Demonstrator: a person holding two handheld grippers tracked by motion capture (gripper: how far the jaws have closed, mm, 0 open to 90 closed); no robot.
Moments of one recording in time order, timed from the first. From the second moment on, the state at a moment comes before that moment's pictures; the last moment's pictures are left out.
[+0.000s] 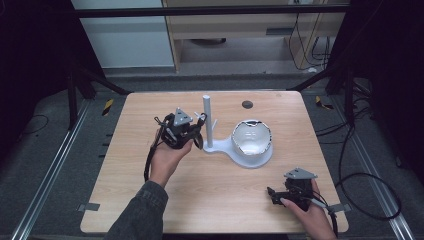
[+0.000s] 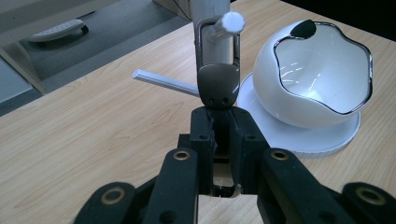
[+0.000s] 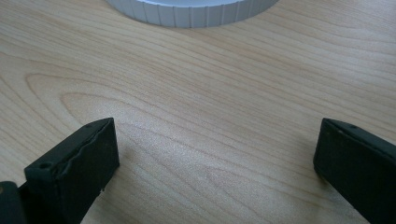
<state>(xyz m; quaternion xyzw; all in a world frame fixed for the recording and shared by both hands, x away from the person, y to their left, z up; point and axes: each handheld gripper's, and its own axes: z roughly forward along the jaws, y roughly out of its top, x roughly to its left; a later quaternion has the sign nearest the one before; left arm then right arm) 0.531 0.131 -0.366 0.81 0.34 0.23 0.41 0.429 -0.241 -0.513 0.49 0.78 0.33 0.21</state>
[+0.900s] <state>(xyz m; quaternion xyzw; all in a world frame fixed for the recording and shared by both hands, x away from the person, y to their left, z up) 0.540 0.125 -0.372 0.81 0.35 0.22 0.41 0.429 -0.241 -0.513 0.49 0.78 0.33 0.21</state>
